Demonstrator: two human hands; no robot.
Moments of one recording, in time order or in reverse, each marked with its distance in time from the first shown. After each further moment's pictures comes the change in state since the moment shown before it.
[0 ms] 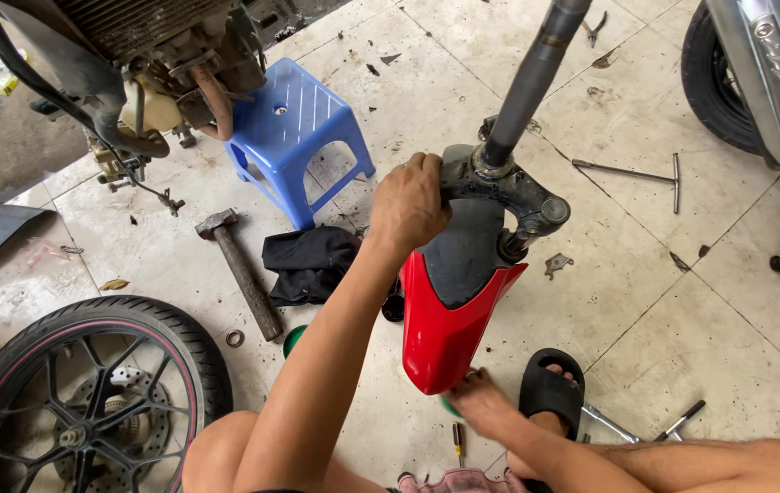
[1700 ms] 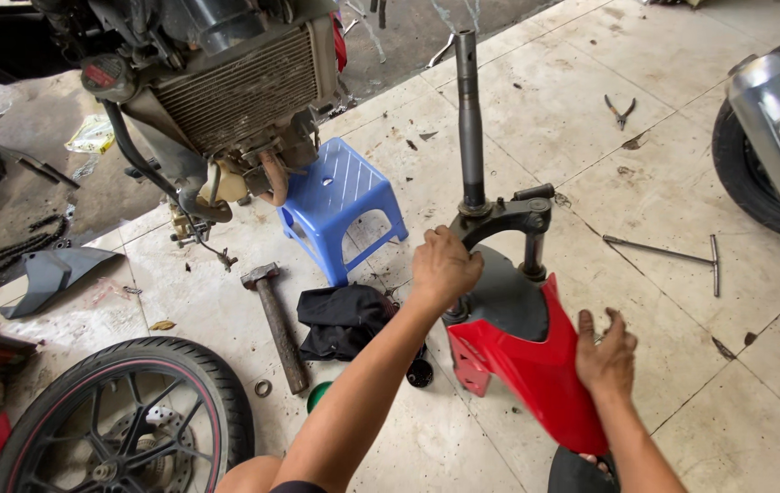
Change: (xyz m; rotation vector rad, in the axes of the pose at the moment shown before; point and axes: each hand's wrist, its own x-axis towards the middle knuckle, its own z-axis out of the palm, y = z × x) left_hand 0.038 0.001 0.024 -0.152 -0.122 -0.442; right_hand -0.062 0.137 -0.173 1.080 0.894 0.955
